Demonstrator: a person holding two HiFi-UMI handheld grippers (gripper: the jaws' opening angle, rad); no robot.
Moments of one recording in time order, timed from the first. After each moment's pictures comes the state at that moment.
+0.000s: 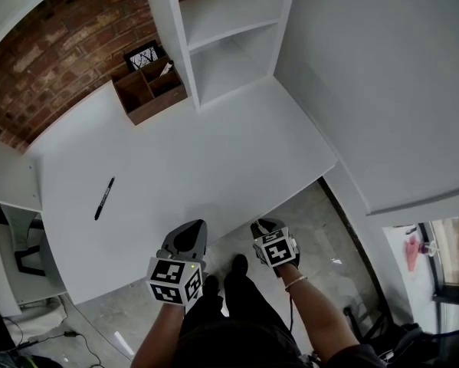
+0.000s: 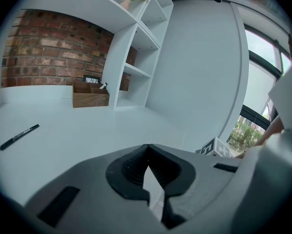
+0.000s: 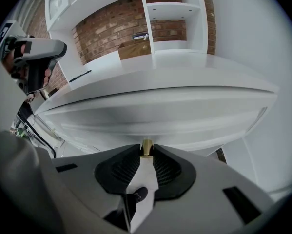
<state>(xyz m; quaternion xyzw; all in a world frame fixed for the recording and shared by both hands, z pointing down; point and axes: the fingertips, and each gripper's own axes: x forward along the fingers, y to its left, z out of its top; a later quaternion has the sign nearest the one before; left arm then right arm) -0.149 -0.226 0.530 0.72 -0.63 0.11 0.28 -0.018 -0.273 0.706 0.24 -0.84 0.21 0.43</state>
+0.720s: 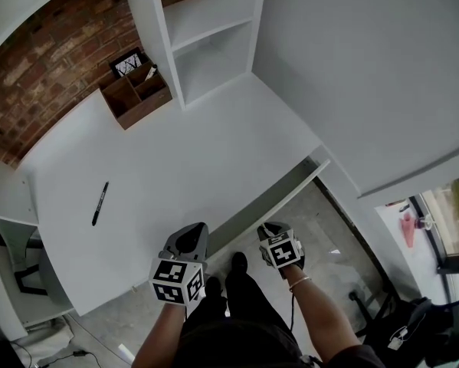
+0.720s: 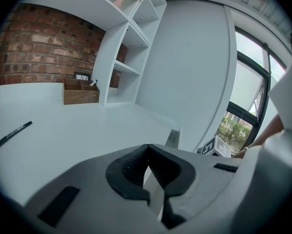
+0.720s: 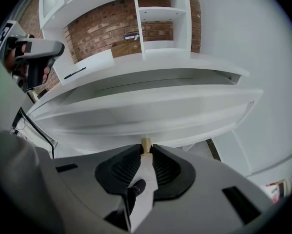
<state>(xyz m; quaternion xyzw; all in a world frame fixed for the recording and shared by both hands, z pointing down) -0.131 -0.196 0.532 0.76 -0.58 0.12 0.28 0.028 -0.232 0.703 0.31 -0.81 0.22 0.44</state>
